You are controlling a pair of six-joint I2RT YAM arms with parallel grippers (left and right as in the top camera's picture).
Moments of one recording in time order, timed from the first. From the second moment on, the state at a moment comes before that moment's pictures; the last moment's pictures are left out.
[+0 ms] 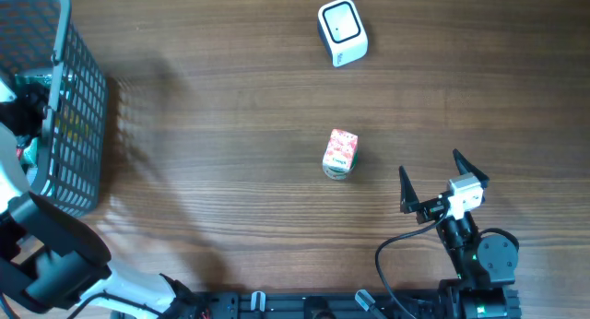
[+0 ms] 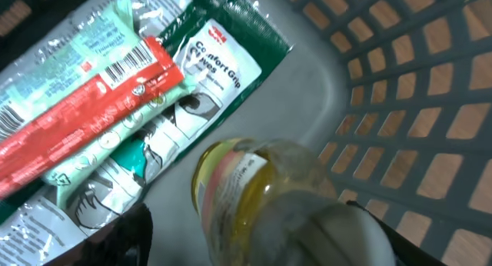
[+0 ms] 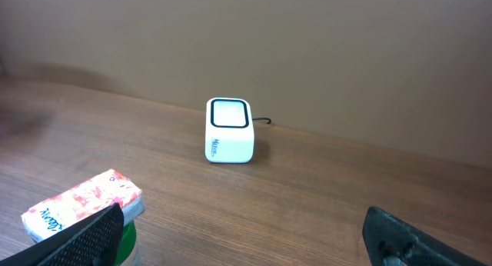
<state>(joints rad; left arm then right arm) 0.70 1.81 1.49 -0.73 0.22 -0.13 0.06 0.02 0.01 0.01 -0.23 -0.10</state>
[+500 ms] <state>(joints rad) 0.70 1.83 1.49 -0.71 0.22 -0.13 0.06 0.02 0.01 0.01 -0.23 -0.10</state>
